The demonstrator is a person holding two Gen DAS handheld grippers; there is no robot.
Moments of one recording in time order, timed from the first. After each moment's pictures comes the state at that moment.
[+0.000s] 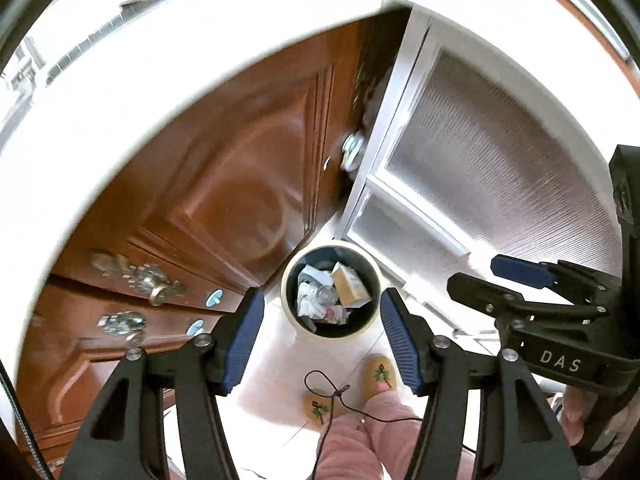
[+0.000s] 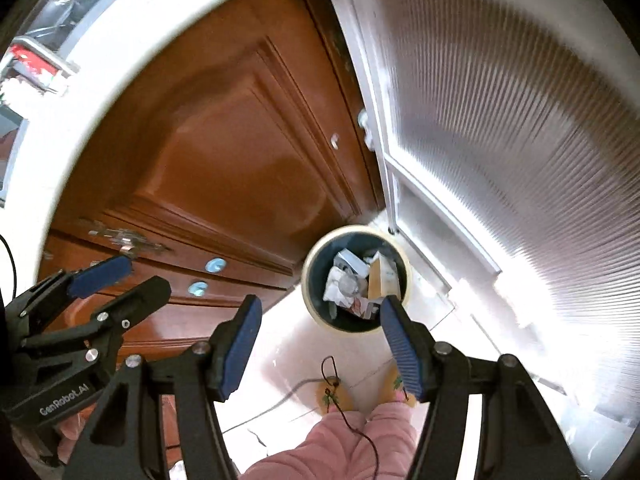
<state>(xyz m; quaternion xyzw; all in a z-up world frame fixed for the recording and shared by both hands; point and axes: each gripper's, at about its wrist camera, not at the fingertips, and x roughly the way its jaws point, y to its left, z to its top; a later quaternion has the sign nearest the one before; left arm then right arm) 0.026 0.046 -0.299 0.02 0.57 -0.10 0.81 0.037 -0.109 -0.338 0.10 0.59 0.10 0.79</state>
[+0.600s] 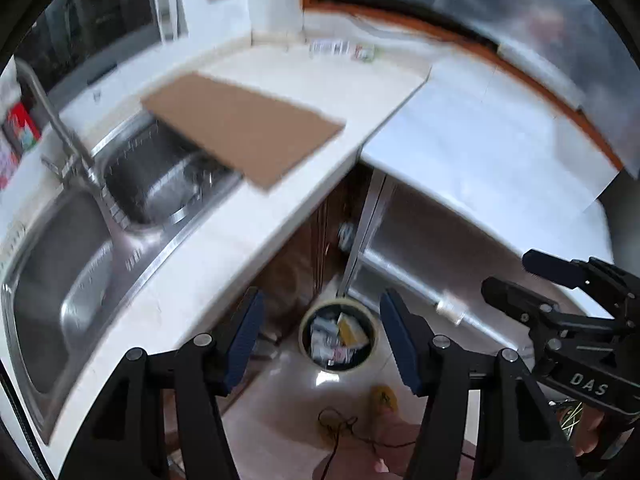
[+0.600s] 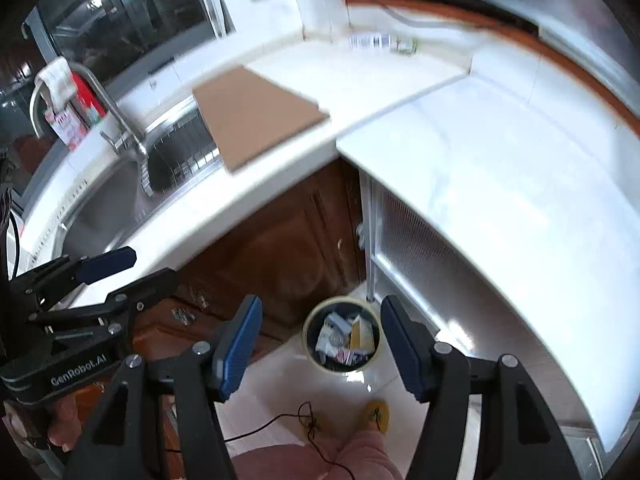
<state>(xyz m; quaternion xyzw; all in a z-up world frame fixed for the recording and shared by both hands) 0.025 0.057 -0.107 0.05 0.49 -0.11 0.86 0.005 -0.095 -0.125 0.05 0.49 0.06 0.87</state>
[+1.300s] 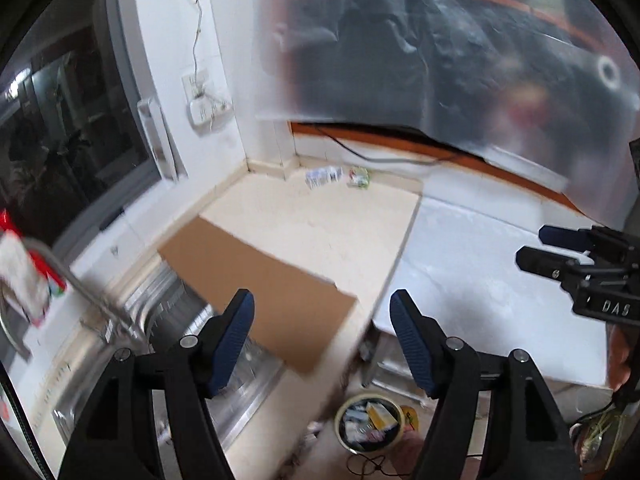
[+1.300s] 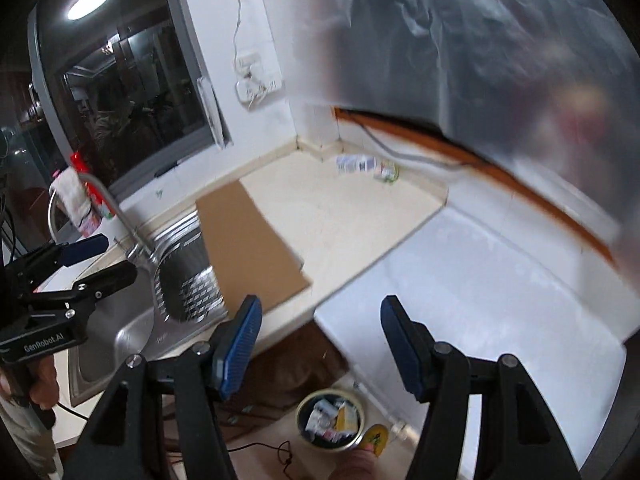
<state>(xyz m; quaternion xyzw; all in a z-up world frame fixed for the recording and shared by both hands) 0.150 0.033 0.076 0.11 0.37 -0.13 0.91 0.108 -0.156 0.036 0.05 0.38 0.06 0.92</state>
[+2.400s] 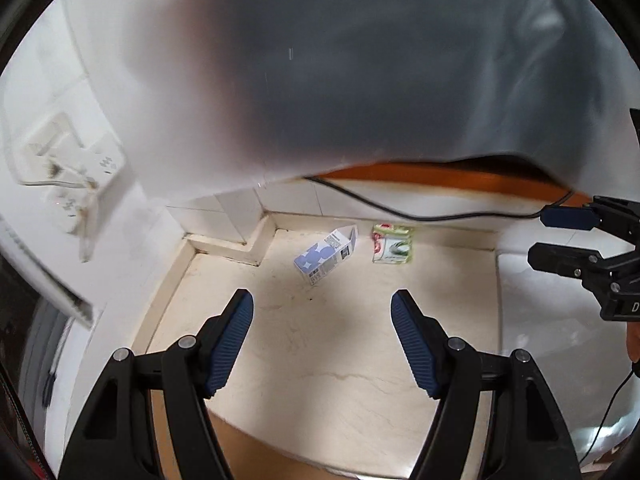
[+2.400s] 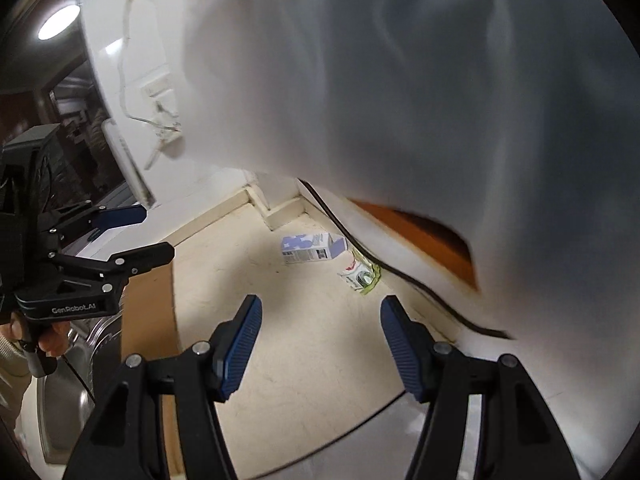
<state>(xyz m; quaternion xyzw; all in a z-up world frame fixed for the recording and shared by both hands) 0.543 -0.079 -0.037 0.20 0.39 -0.22 0.87 0.430 -0.246 -0.049 0.08 0.38 0.08 0.92</state>
